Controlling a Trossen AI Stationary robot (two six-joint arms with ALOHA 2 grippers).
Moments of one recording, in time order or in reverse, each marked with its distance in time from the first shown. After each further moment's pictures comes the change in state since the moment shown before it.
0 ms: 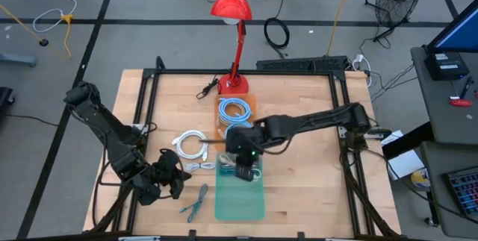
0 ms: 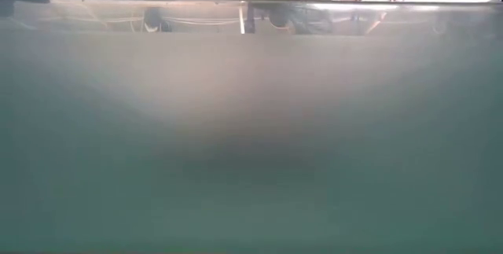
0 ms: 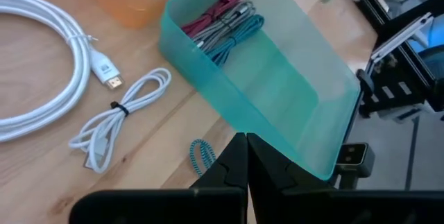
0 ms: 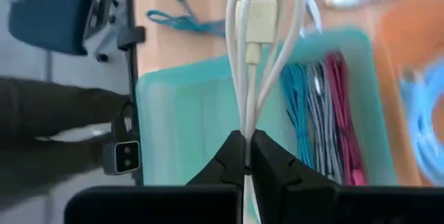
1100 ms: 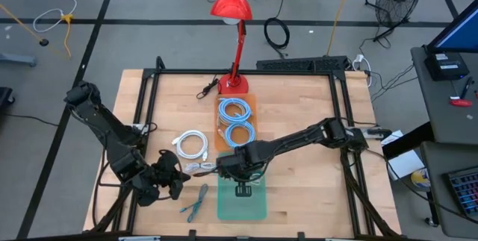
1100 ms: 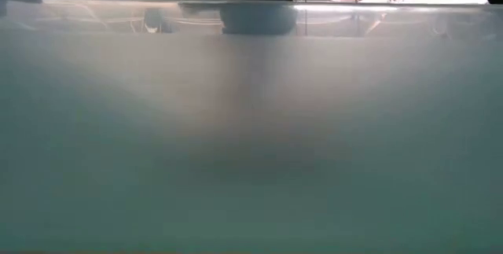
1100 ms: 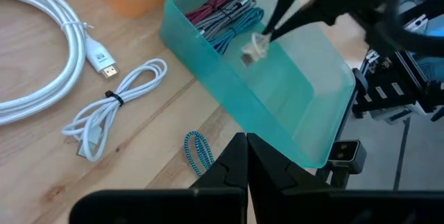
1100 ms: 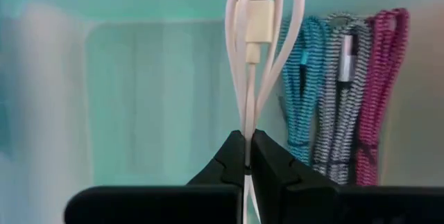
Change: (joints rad) left arm -0.015 0.000 0.000 0.002 0.006 -0.043; right arm 0.078 0.258 0.065 -0.079 0.119 -0.168
